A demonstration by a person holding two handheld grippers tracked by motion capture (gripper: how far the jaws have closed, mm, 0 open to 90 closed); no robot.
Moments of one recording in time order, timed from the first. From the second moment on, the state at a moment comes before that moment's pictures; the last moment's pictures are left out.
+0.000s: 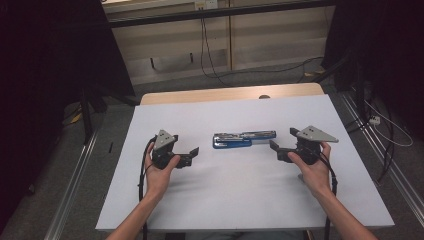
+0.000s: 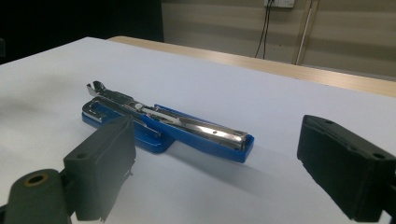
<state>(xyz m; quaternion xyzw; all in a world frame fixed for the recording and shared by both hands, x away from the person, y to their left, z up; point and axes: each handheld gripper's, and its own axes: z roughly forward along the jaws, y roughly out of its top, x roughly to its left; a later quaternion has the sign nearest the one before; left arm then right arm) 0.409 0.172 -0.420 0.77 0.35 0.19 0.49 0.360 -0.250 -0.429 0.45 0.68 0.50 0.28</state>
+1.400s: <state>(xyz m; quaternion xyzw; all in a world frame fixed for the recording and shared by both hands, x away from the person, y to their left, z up) 0.317 0.240 -0.417 0.74 0.38 0.22 0.50 0.267 -0.295 -0.432 0.50 0.64 0.50 0.31</state>
